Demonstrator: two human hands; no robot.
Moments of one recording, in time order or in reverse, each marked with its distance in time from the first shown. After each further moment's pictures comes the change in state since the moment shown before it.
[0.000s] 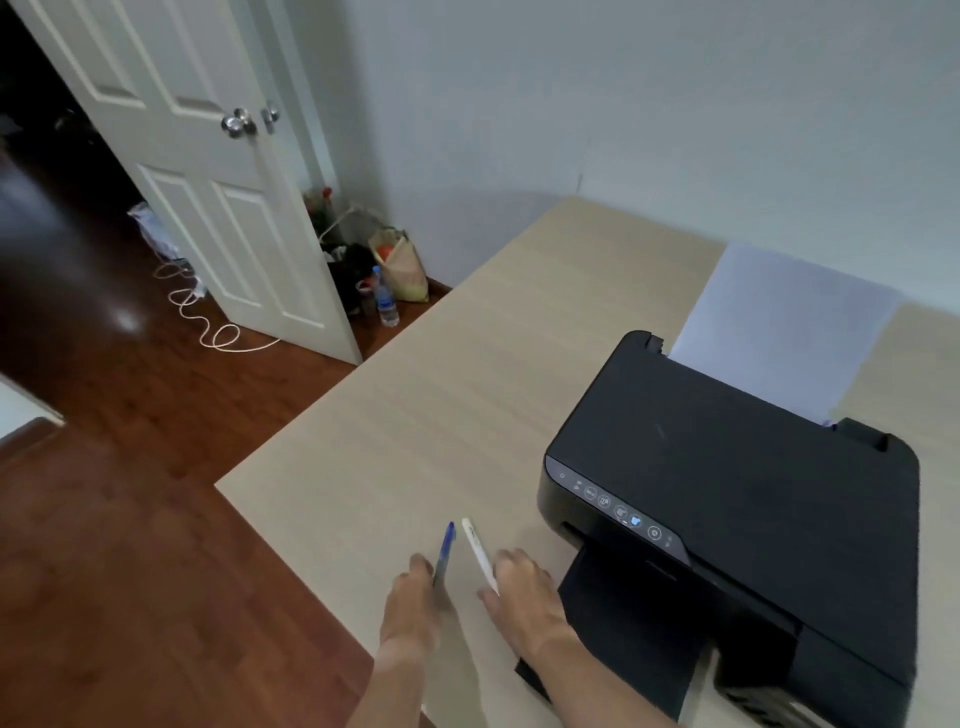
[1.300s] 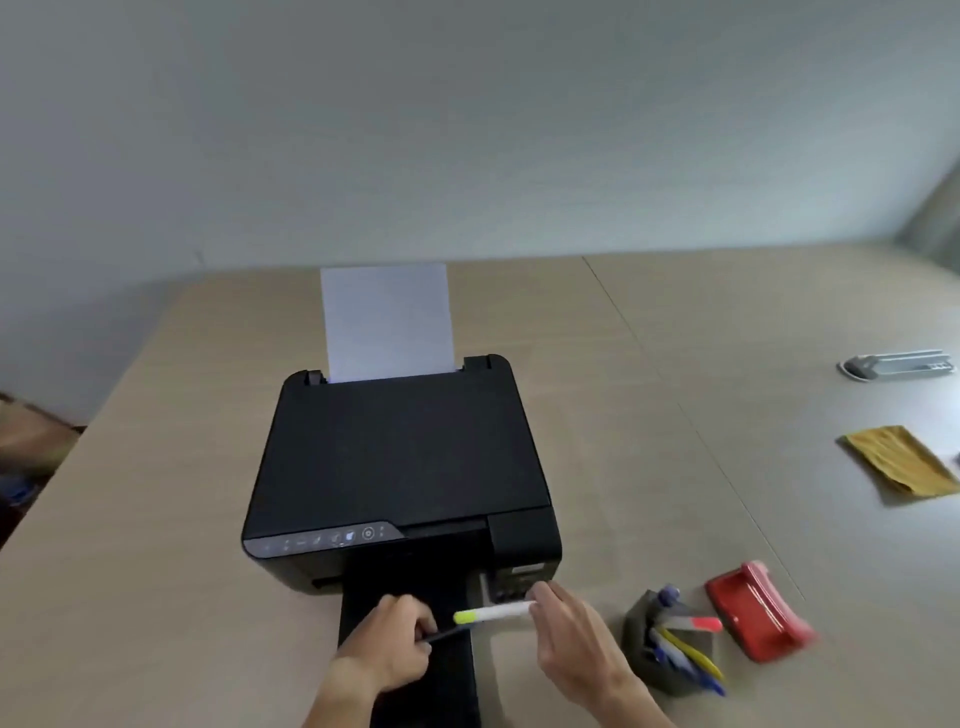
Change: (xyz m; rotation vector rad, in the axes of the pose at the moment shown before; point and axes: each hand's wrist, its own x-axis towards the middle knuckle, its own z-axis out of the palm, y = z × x) left_hand -0.063 0.172 0.068 0.484 -0.547 0.895; right_hand -0.208 0.200 -0.002 0.247 0.657 0.365
